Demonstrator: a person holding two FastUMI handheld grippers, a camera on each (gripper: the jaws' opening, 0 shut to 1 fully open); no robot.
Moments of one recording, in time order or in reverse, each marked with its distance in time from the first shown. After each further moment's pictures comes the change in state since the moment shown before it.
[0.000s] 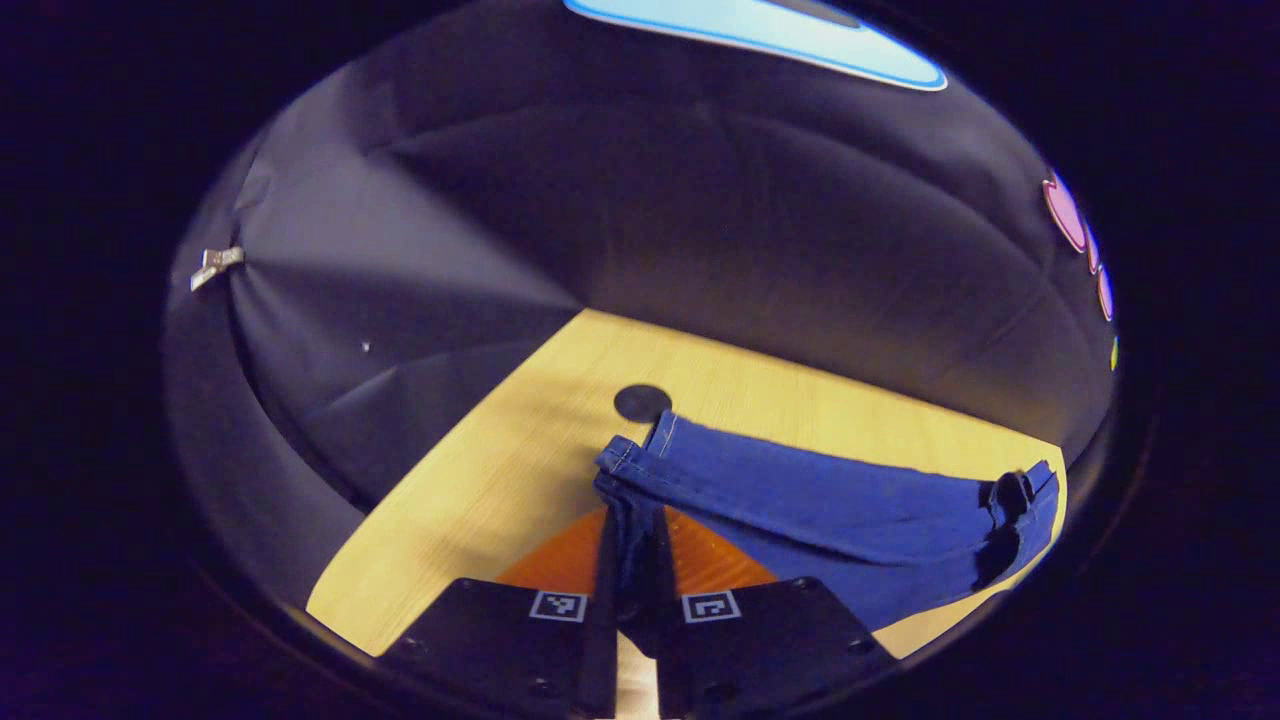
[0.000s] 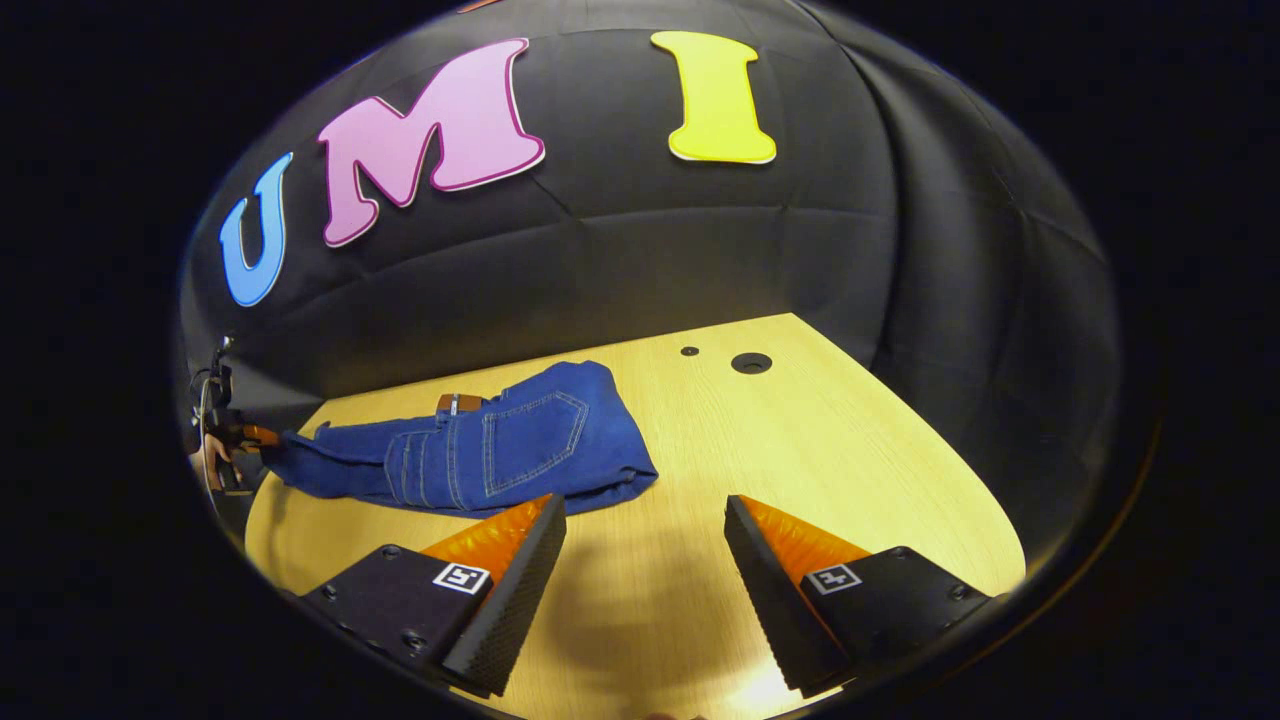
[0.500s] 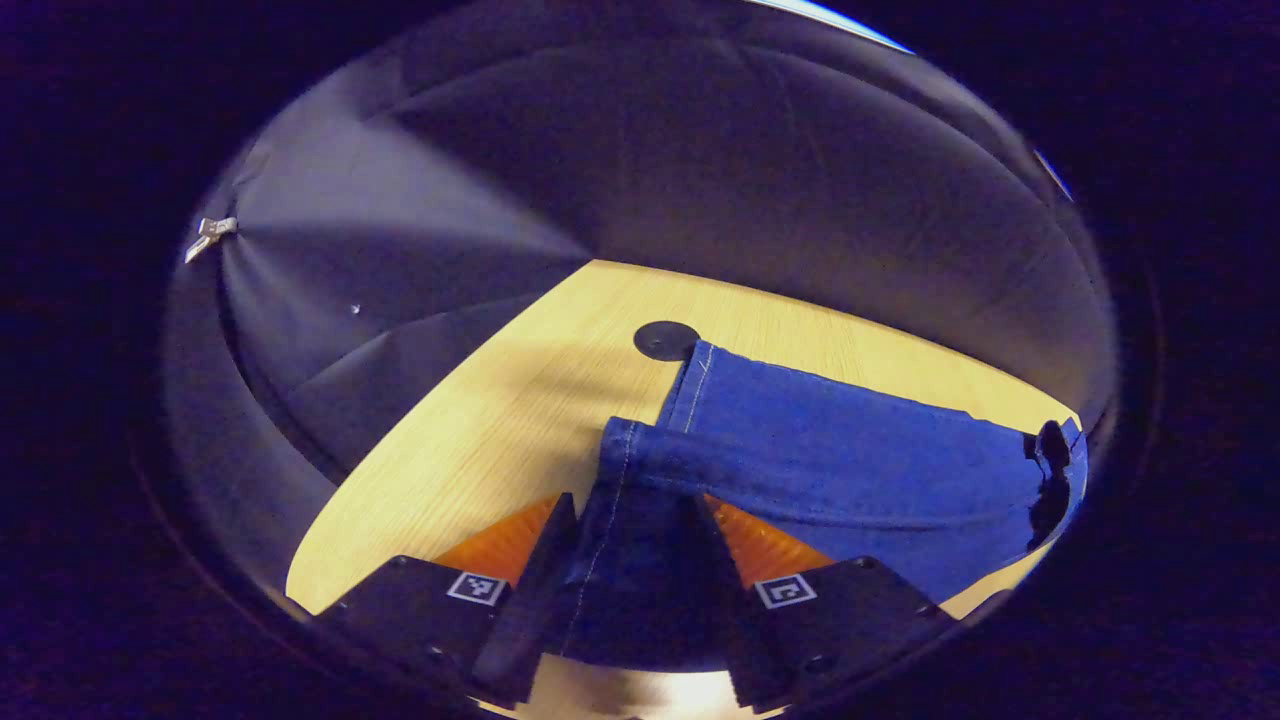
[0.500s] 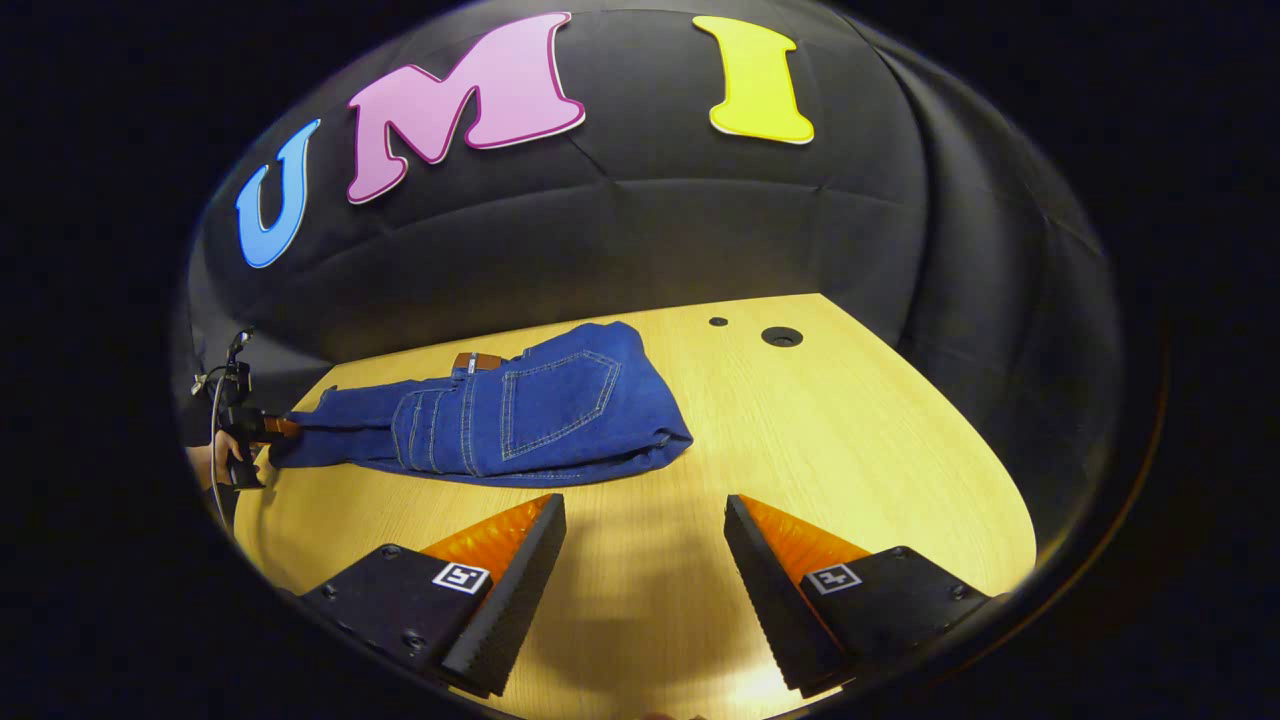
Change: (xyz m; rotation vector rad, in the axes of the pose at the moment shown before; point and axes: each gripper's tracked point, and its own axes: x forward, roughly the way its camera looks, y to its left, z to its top) left arm 0.021 0.007 -0.024 0.023 -0.030 -0.012; right arm 0.013 0.033 -0.026 -0.040 0.071 0.052
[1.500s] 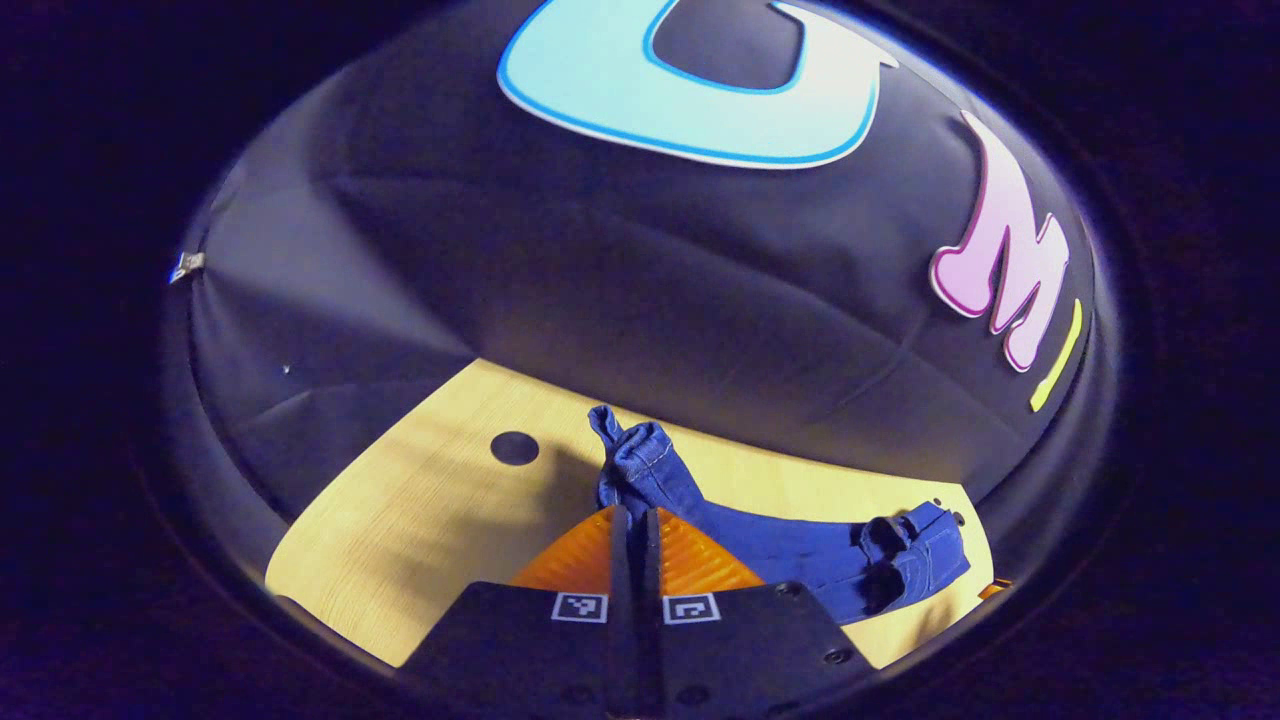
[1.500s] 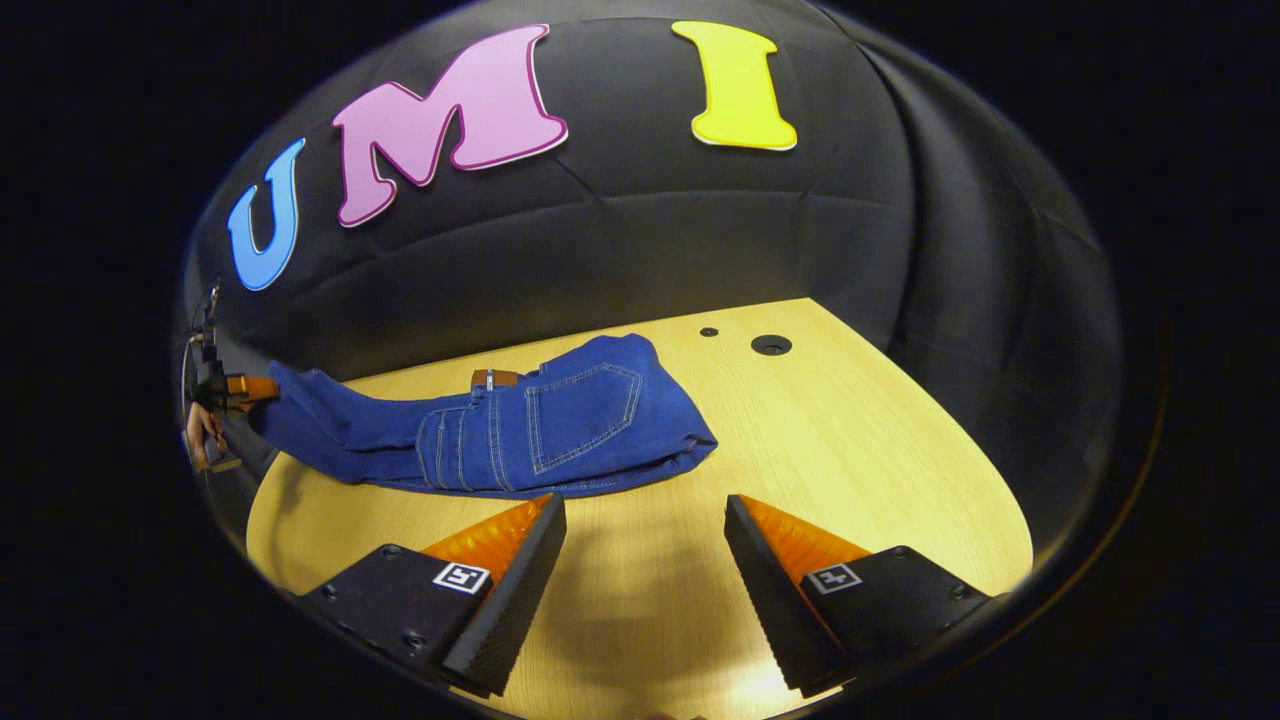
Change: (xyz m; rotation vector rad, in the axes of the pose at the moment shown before) left arm -0.121 -0.110 0.104 -0.028 -0.161 -0.311; right arm -0.017 -0.018 0.027 0.049 -0.043 -0.015
